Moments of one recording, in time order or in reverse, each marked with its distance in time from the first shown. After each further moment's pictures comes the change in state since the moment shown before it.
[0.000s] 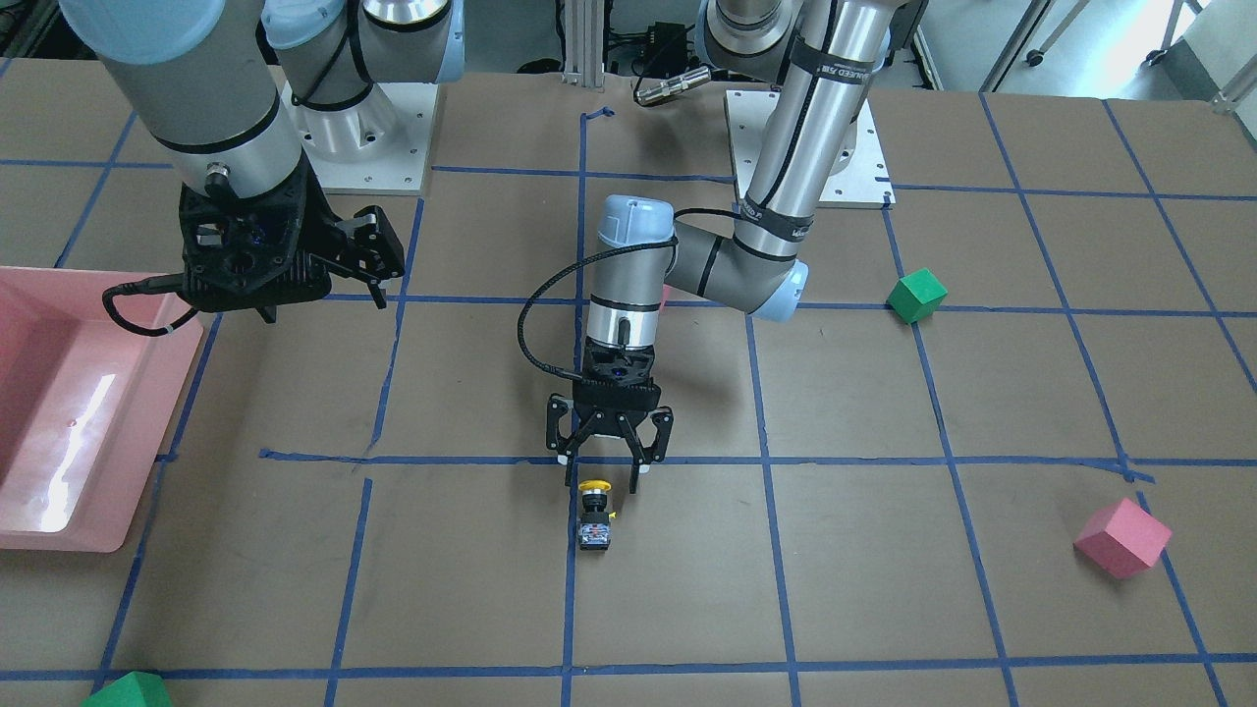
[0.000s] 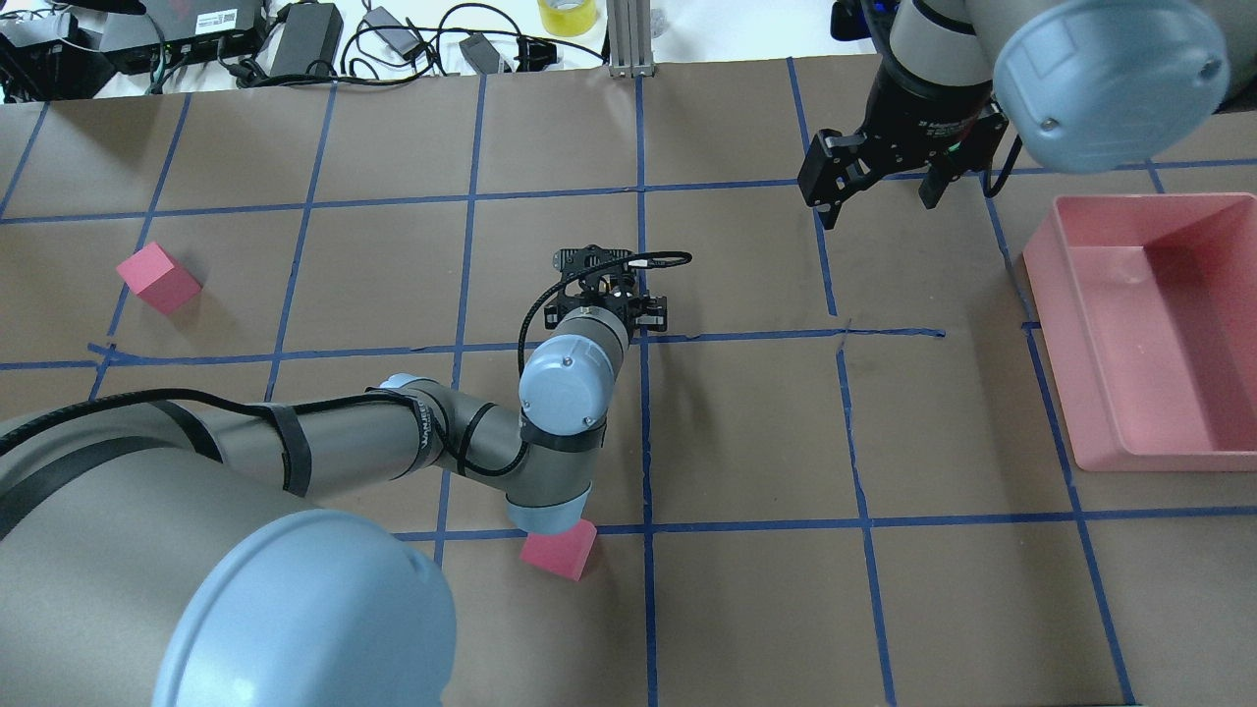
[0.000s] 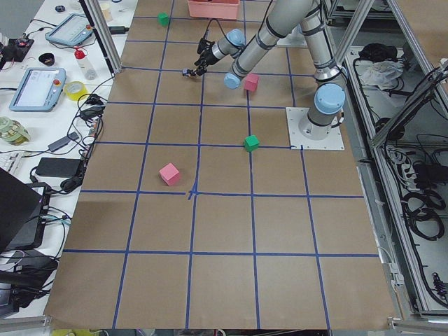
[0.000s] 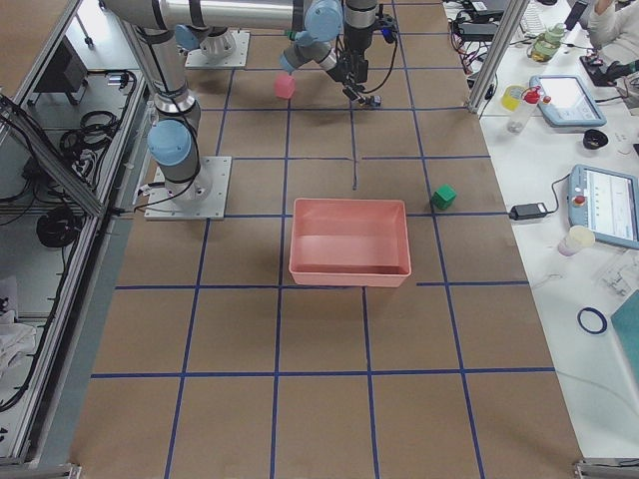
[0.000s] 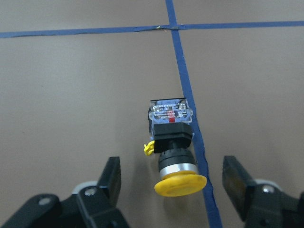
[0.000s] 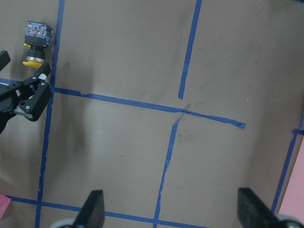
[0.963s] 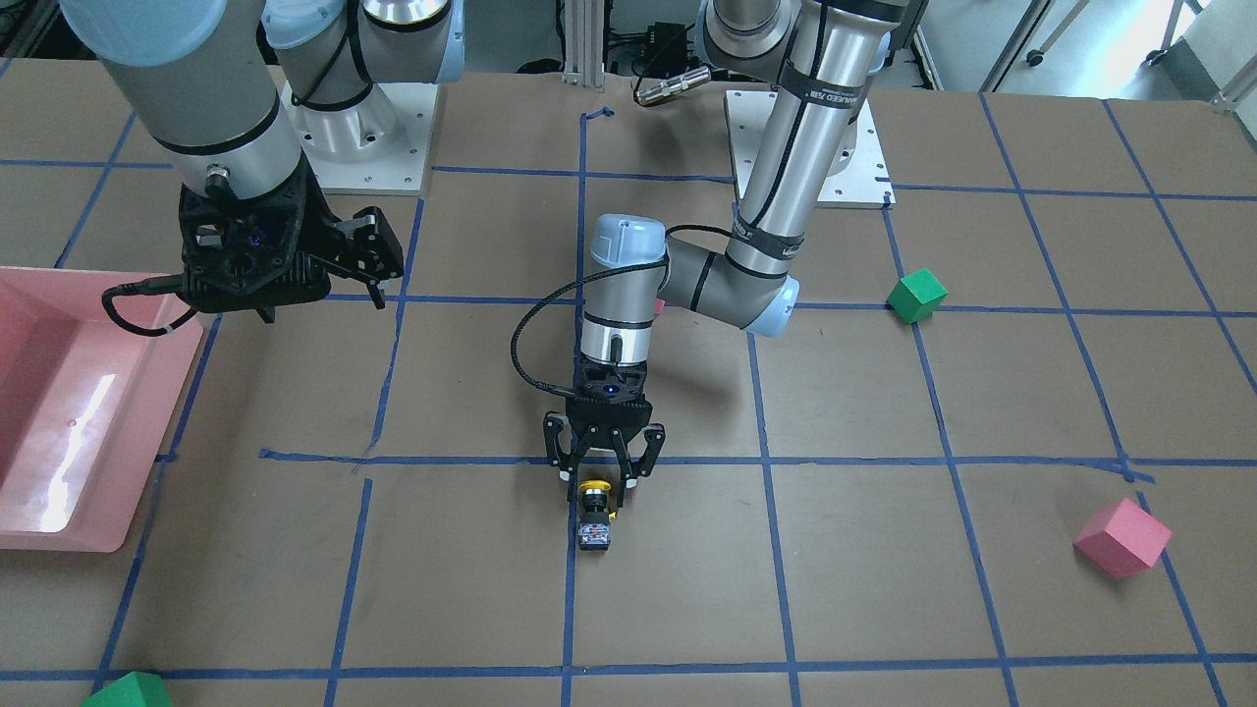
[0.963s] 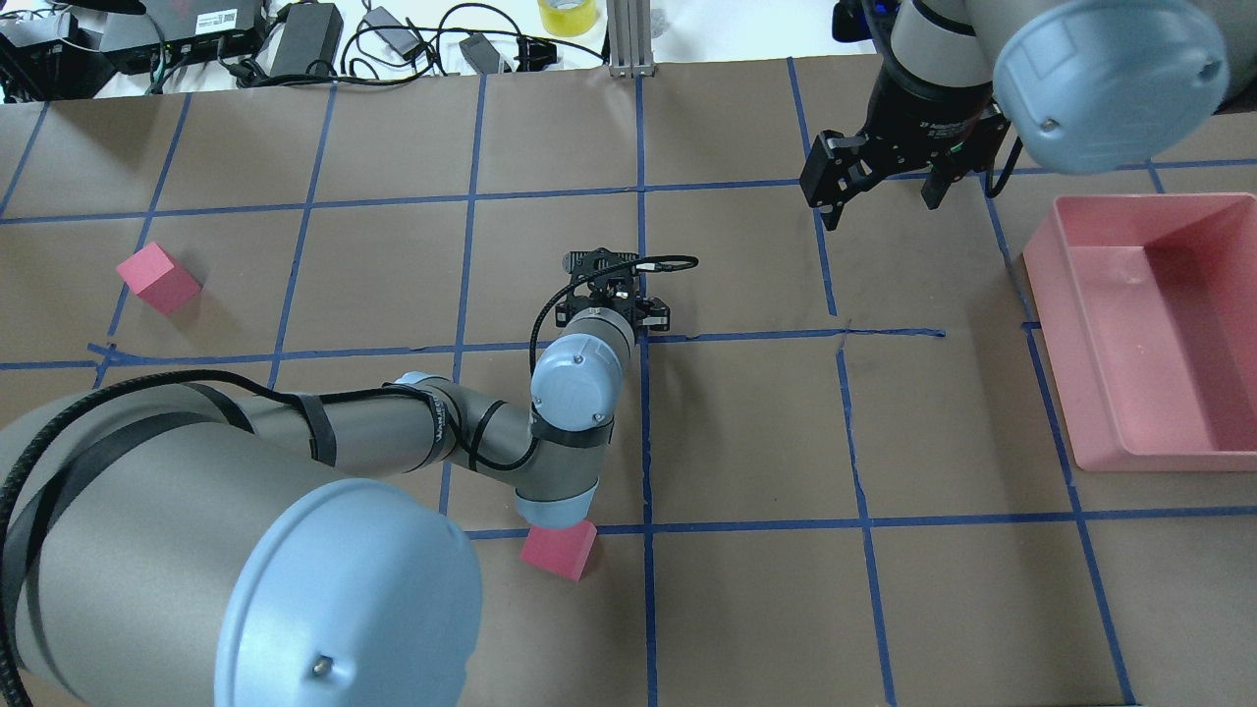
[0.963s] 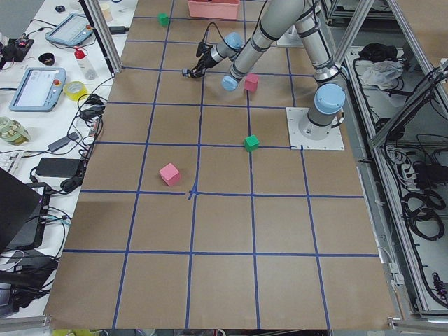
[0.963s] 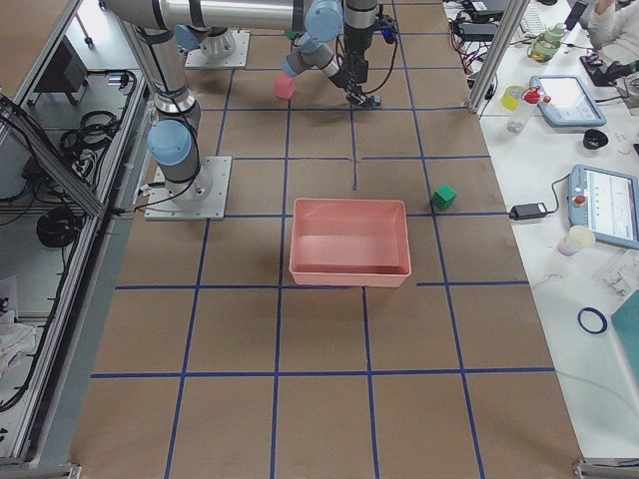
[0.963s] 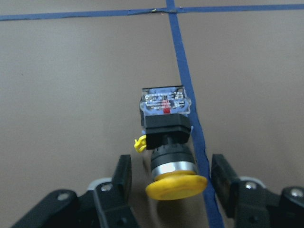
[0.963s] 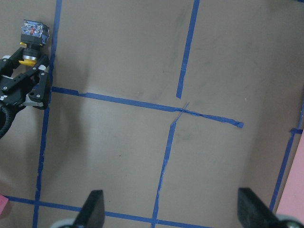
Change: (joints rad) left arm -0.003 -0.045 0.031 0.007 0.003 0.019; right arm 0.000 0.000 0.001 0.000 -0.006 -0.002
